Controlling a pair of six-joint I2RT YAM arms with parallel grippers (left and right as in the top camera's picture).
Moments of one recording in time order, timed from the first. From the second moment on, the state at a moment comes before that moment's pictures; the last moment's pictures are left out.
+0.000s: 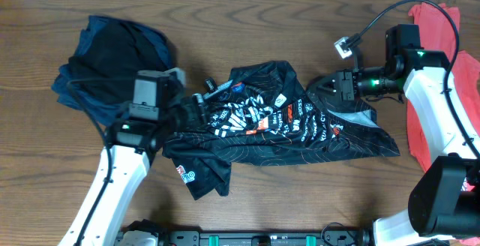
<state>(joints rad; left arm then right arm) -0.22 1.22 0.86 -0.56 0.32 -0.48 -0.04 1.69 1.32 -1.02 -1.07 -0.37</state>
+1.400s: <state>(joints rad) -0.71 1.49 0.87 0.32 0.41 -0.54 -0.03 1.64 1.32 -0.96 -1.36 -0.42</state>
